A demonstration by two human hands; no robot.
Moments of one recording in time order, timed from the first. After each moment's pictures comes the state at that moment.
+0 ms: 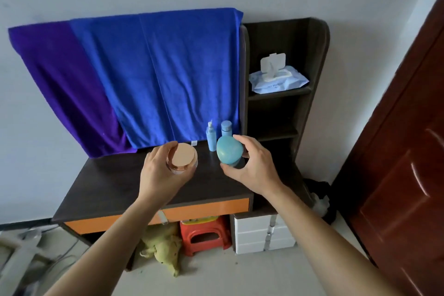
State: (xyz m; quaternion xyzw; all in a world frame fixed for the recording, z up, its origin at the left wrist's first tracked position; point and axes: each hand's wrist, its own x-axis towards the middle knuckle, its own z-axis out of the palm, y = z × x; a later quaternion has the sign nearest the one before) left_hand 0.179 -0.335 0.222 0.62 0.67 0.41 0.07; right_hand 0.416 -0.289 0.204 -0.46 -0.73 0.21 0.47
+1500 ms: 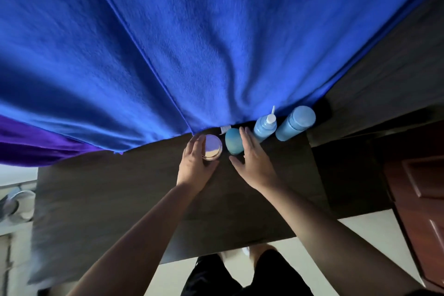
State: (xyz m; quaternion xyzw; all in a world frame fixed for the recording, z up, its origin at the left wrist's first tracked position) left_hand 0.029 0.011 -0.038 0.61 0.70 0.19 0.32; right_hand 0.215 0.021 -0.042 -0.63 -0.69 0.32 0.17
